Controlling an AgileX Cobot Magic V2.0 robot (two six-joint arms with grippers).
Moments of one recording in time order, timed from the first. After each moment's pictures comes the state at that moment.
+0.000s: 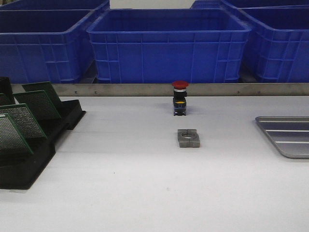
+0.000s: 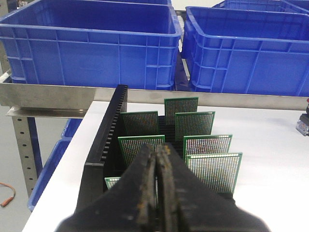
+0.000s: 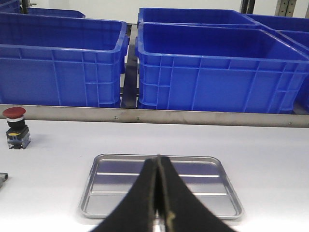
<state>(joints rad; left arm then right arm) -0.04 0.00 0.00 -0.03 0.14 -0.06 -0.10 -0.01 0.03 -0.07 0.03 0.03</state>
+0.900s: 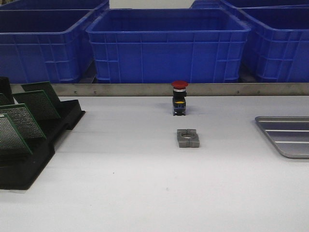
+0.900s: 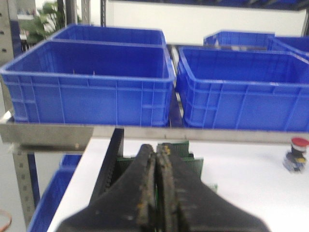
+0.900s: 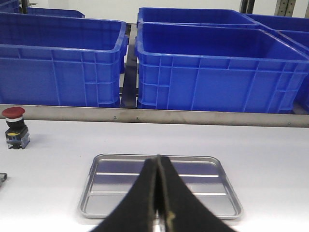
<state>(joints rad) -0.04 0.03 -0.25 -0.03 0.32 -0.06 -0.10 -0.01 0.03 -0.07 0.03 0.03</state>
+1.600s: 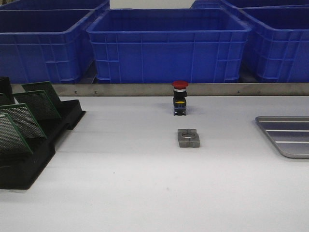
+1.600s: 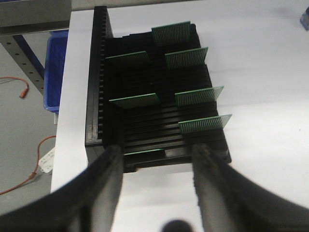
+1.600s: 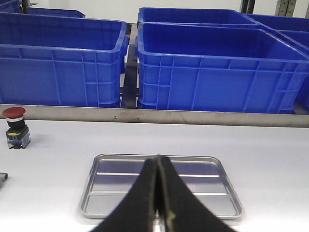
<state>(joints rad) -0.04 0.69 -0.69 -0.03 0.76 0.11 -0.10 -0.01 0.03 -0.07 0.03 0.03</state>
